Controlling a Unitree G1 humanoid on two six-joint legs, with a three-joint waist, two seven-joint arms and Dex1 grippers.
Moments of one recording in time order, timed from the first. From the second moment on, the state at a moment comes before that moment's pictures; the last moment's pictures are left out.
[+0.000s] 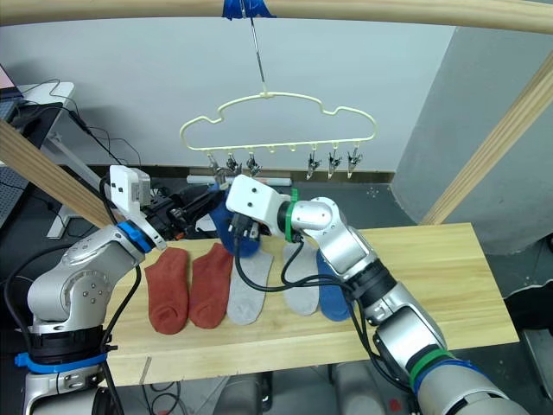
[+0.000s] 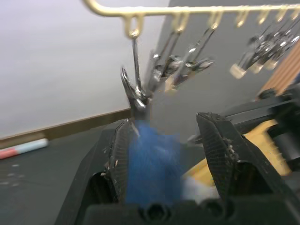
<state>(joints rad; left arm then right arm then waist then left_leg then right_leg) -0.34 0.55 0.26 -0.18 -0.61 0.61 -0.57 -0.80 -0.13 0.44 0.17 -0.10 0.24 0.75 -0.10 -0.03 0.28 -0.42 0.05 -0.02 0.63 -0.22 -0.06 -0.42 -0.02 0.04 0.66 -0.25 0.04</state>
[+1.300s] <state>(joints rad) -0.39 0.19 0.08 0.07 -0.17 0.02 -0.29 -0.40 -0.51 0.00 -0.68 0.46 0.78 0.67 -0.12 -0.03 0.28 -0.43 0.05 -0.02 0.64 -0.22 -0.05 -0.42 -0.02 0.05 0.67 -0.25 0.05</state>
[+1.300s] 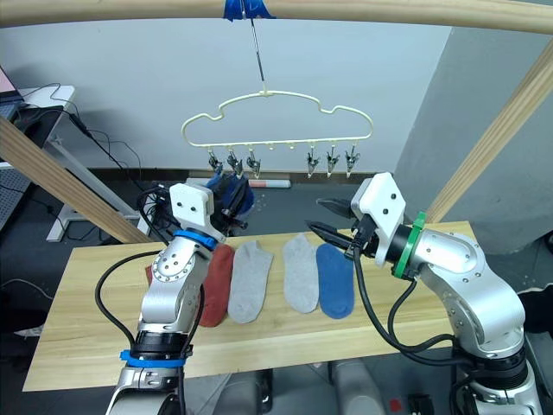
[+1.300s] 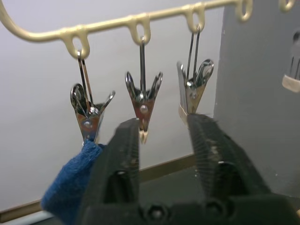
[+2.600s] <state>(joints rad) -0.52 0.19 0.10 0.17 -0.20 -0.05 -0.28 -0.40 -0.55 0.00 -0.67 0.49 0.75 0.65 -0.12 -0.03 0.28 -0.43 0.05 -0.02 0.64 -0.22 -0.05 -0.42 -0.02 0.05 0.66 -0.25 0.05</state>
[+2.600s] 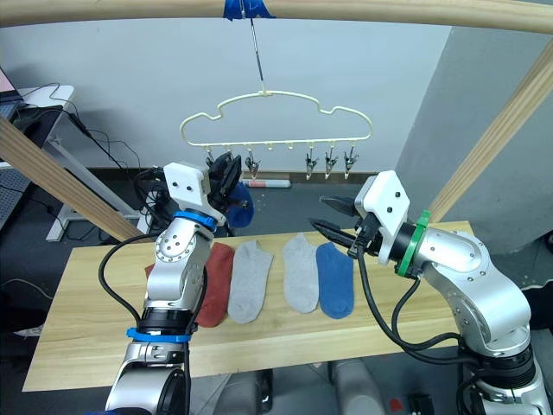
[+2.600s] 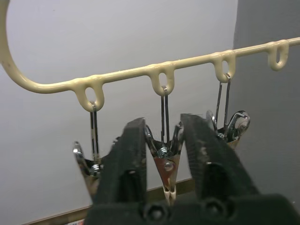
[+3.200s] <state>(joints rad) -0.50 0.22 0.10 0.05 -0.23 0.08 -0.32 -0.27 -0.28 0.23 -0.17 0.17 0.61 0.31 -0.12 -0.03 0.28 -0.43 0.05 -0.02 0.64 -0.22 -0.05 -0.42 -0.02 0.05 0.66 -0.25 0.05</state>
